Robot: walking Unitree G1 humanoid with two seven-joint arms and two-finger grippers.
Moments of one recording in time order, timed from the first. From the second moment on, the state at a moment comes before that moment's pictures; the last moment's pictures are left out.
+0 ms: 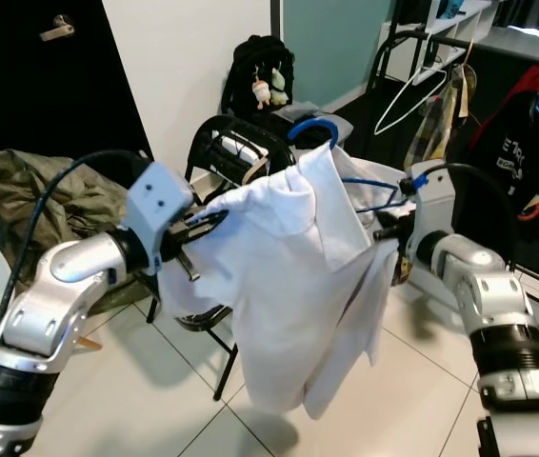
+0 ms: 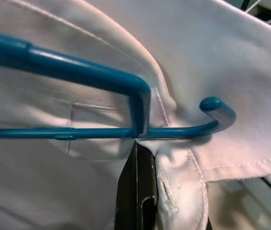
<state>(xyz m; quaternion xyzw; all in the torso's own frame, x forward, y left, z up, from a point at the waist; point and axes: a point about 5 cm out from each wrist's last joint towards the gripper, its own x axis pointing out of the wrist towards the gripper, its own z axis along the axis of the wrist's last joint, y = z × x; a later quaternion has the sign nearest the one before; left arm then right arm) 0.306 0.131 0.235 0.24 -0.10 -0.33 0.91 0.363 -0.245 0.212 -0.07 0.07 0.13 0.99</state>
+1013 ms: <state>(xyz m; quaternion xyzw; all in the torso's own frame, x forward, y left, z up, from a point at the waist) 0.311 0.163 0.238 0.31 -0.07 -0.24 0.92 0.366 -0.227 0.228 0.01 -0.02 0.19 0.98</state>
